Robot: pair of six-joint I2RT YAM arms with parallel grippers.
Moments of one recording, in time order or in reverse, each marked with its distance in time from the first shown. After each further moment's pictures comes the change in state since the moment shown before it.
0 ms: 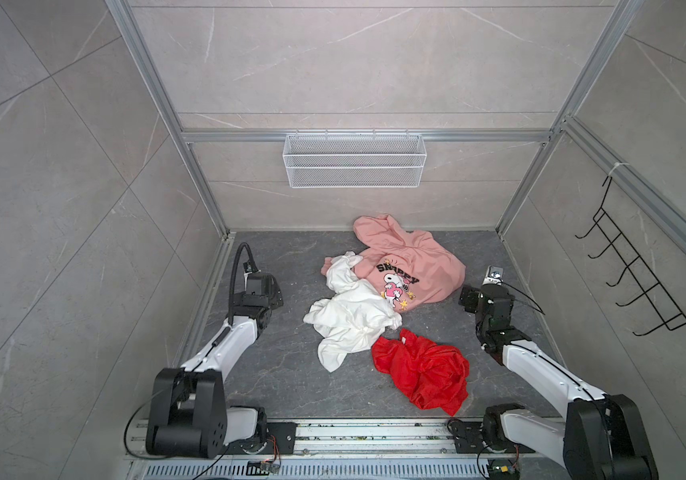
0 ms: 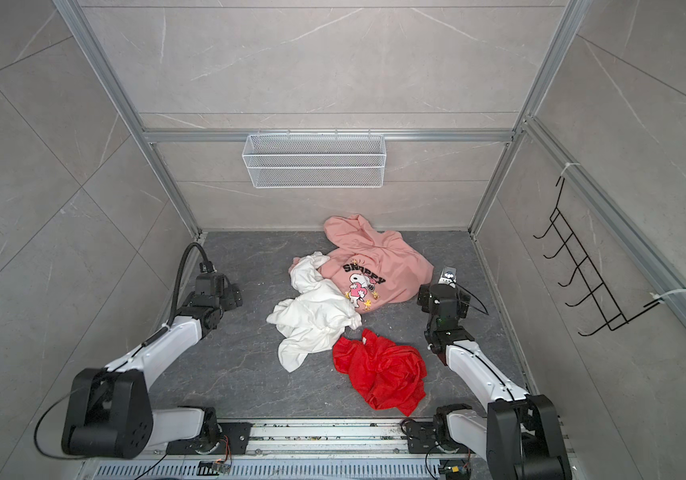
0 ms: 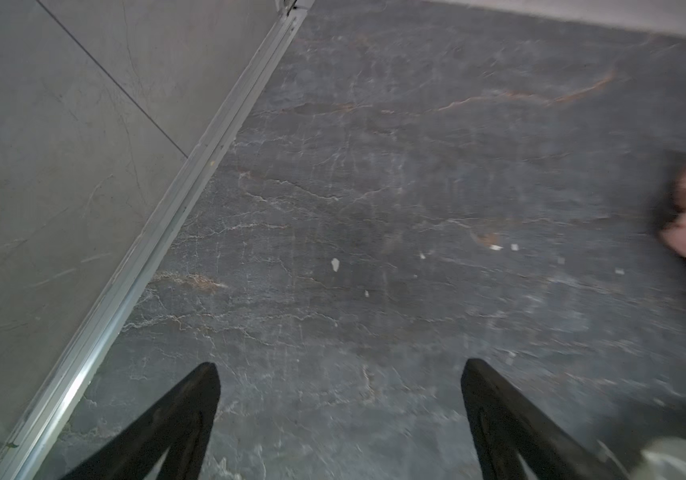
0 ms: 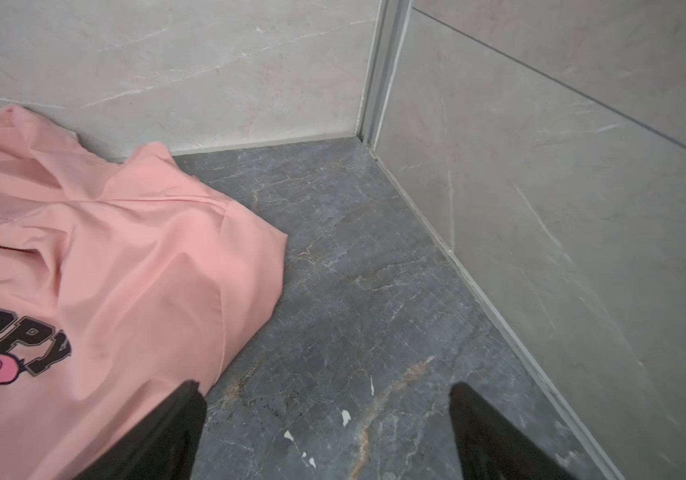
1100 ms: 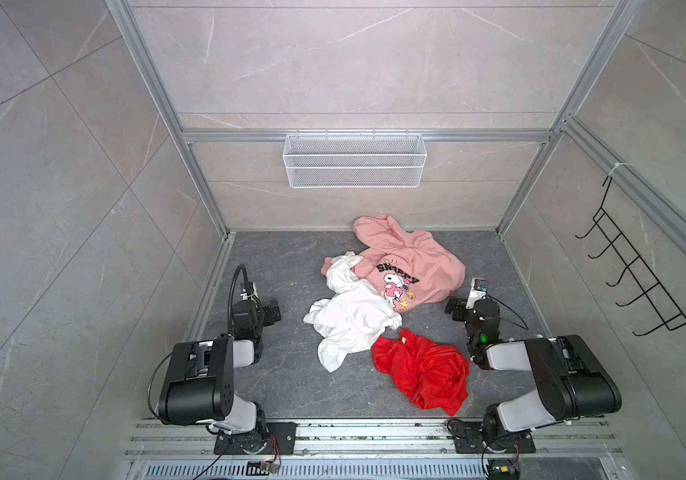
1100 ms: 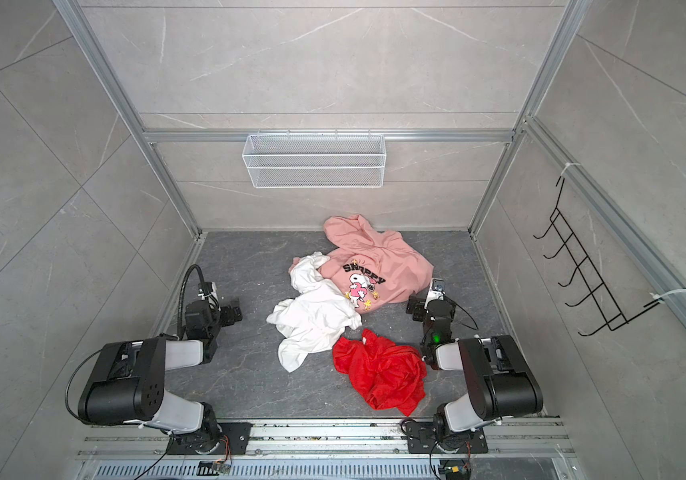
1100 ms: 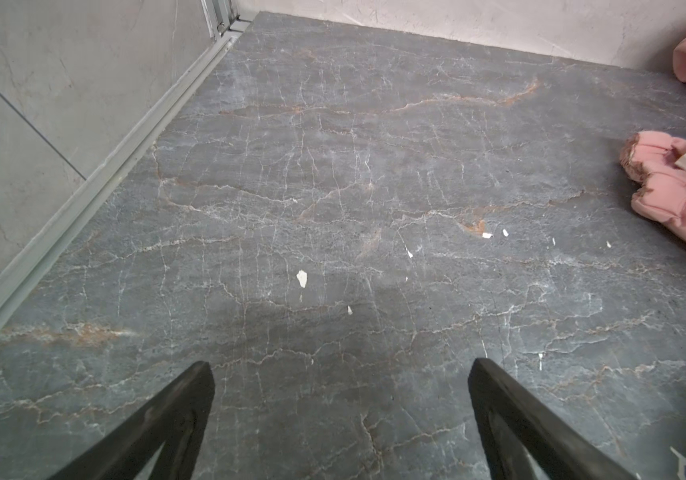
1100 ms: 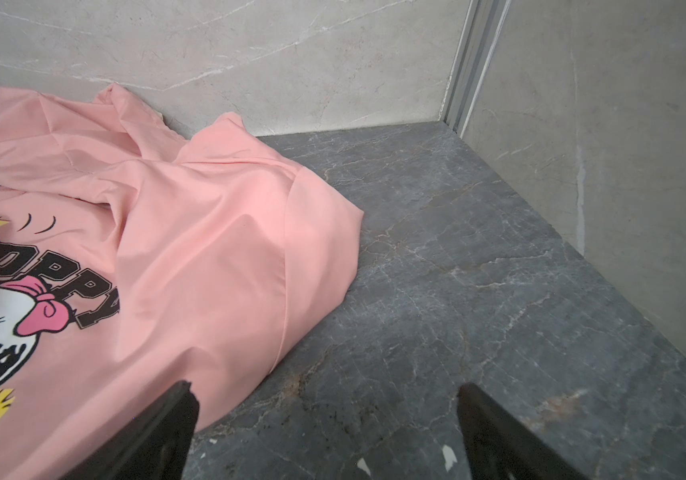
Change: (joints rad) left arm 0.176 0.112 -0.383 0.796 0.354 0.140; right arm -0.037 0.363 -0.155 0.601 -0.209 -0.011
